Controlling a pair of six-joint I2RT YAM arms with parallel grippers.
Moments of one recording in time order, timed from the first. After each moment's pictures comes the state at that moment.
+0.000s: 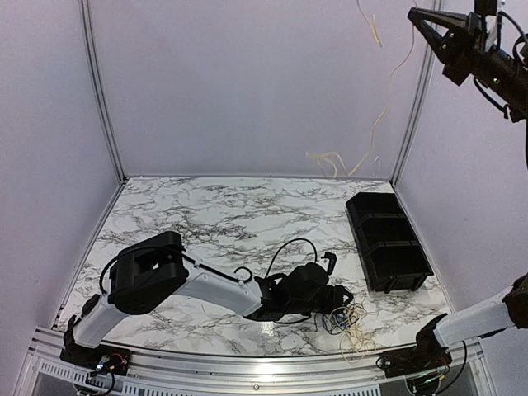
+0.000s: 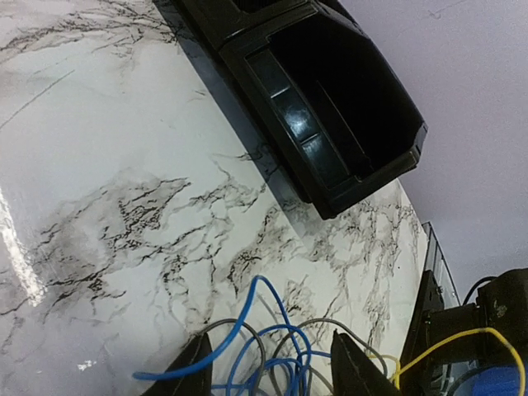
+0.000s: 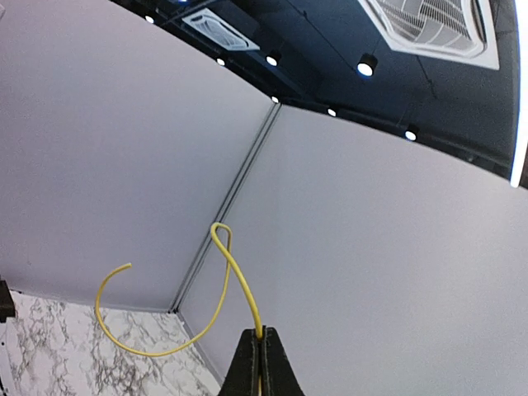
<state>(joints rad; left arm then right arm) -1.30 2.40 1.59 0.36 -0.06 -0.87 0.48 1.27 2.15 -0.52 -0.57 -0.32</state>
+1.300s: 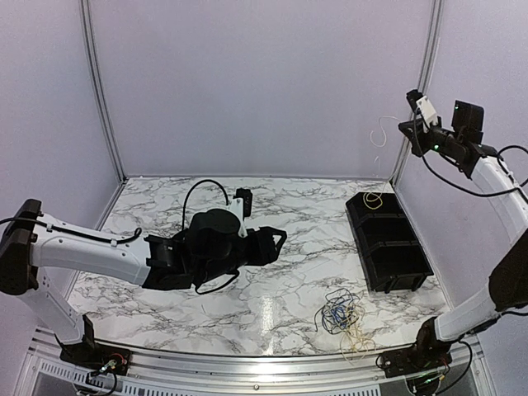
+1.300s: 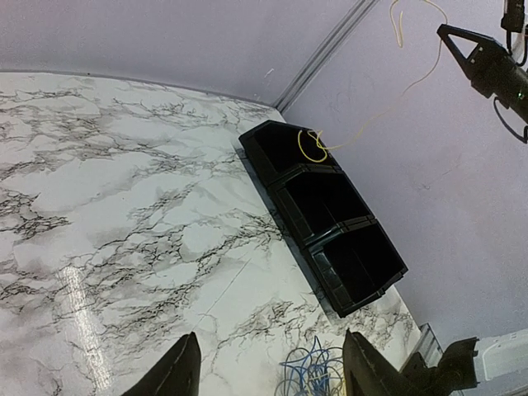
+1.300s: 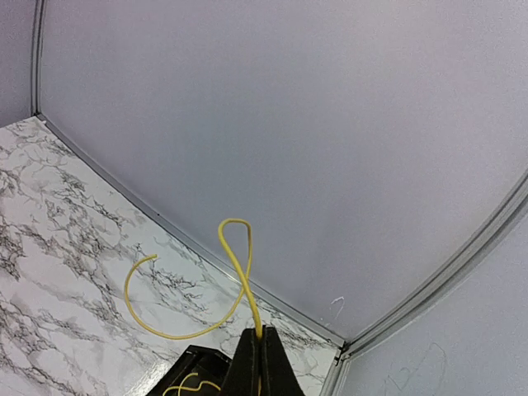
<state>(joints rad) -1.21 1.60 1.02 0.26 -0.39 -0.76 -0.07 1.35 1.44 -0.29 -0.51 -0.47</state>
